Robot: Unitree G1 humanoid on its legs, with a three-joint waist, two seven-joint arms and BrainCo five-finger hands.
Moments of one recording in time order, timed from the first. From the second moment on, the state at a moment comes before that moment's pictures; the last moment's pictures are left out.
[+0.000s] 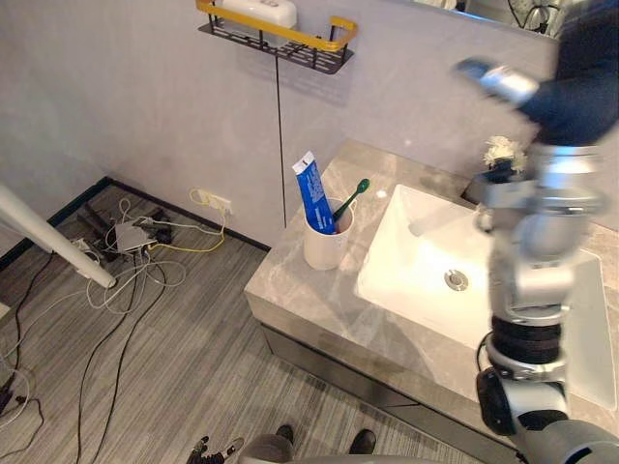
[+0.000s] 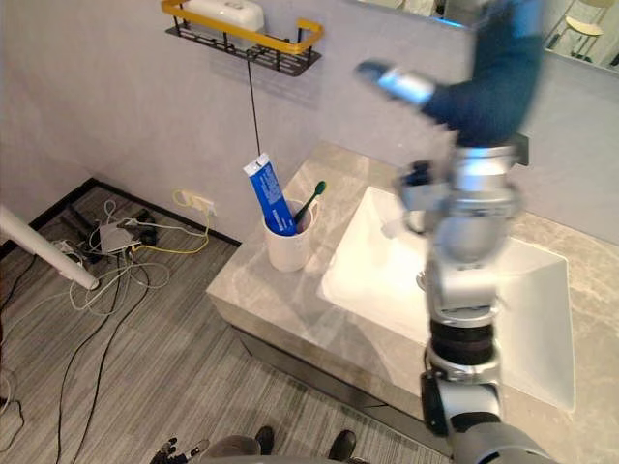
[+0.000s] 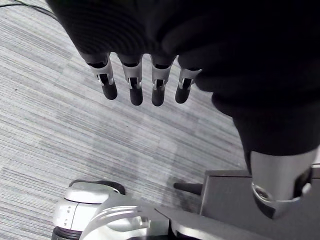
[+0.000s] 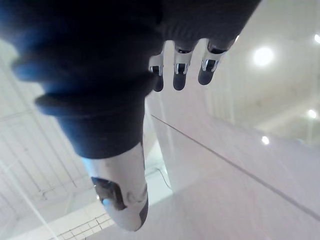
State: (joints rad) left arm 0.33 0.07 0.21 0.83 0.23 -0.05 0.11; right arm -0.61 -0.44 -0.46 -0.47 0.08 -0.32 -0.21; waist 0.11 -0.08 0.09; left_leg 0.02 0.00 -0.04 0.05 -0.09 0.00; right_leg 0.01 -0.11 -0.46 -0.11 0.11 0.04
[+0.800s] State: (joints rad) left arm 0.31 0.03 0.32 0.87 0.23 -0.03 0.11; right arm 0.19 -0.05 -1.02 -0.14 0.01 -0.08 -0.49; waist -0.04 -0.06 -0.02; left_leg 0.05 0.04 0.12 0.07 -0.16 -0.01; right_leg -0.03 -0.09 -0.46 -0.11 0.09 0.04
